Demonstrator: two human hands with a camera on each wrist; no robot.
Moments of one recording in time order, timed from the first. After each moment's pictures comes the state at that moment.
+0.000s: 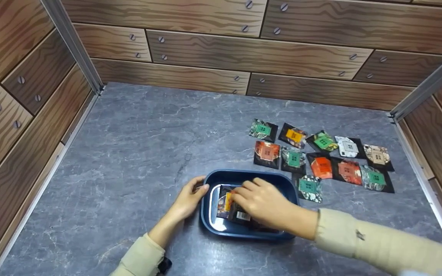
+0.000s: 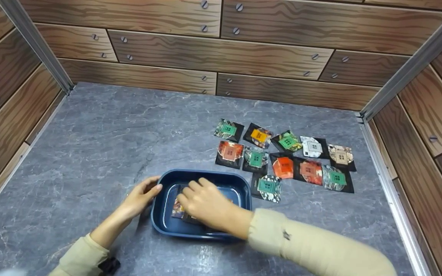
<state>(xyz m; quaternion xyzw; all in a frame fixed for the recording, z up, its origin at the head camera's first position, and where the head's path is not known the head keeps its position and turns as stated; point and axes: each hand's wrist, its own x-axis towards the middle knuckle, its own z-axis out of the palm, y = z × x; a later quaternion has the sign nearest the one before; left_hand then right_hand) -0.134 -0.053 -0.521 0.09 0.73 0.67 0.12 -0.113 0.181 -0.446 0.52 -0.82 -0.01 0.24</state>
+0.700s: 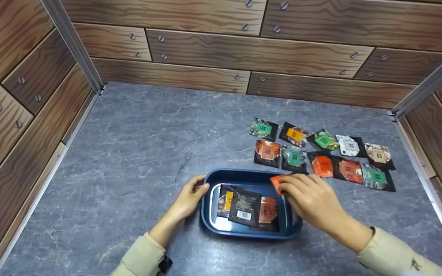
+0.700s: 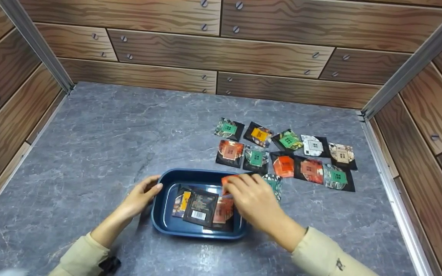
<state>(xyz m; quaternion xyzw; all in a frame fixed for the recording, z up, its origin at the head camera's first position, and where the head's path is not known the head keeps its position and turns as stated) -0.134 -0.053 -0.522 0.08 0.74 0.66 0.12 -0.095 0.267 -0.443 0.39 -0.85 0.09 0.34</state>
